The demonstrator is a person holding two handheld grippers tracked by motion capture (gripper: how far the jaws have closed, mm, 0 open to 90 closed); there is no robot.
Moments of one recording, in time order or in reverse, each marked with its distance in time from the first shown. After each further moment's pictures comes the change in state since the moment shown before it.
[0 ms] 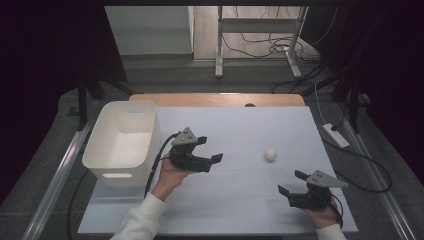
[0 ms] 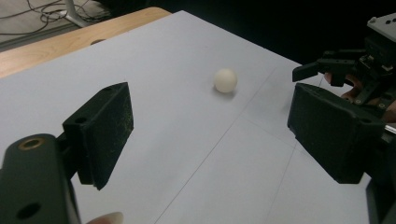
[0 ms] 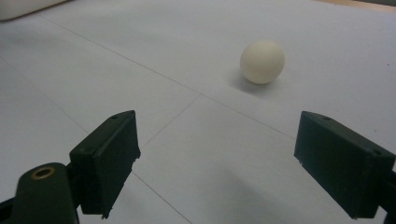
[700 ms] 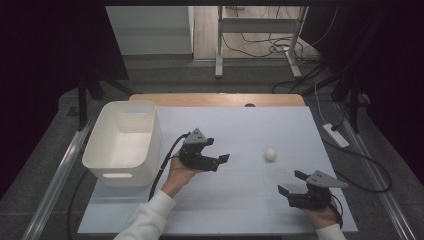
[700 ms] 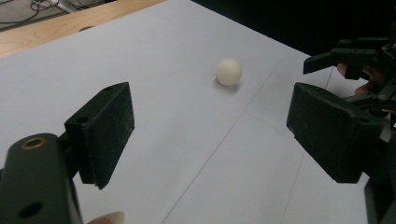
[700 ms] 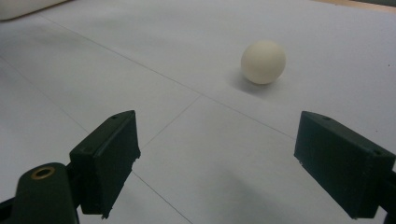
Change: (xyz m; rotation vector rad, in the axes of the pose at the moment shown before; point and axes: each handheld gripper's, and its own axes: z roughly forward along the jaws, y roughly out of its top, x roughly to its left) left arm 0.005 -0.006 0.034 0.041 -0.008 0.002; right arm 0.000 0.000 0.000 -0.001 0.000 -0.002
